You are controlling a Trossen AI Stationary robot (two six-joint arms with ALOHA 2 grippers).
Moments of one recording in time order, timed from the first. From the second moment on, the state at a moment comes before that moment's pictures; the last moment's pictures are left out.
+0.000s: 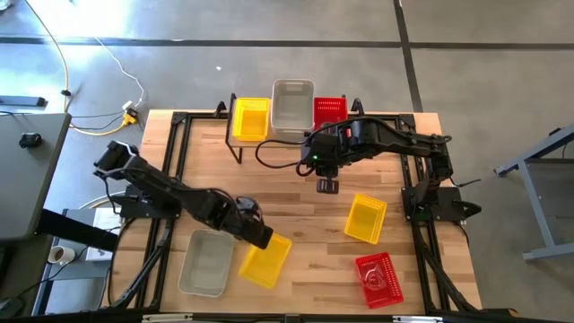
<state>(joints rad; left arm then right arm) -0.29 1.55 1.12 -0.67 -0.12 -1.53 0.03 1.86 2.23 -1.57 0.25 0.02</state>
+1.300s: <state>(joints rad) 0.56 1.07 1.25 -0.87 0.03 -0.78 -0.01 1.86 2.23 -1.57 0.29 0.25</state>
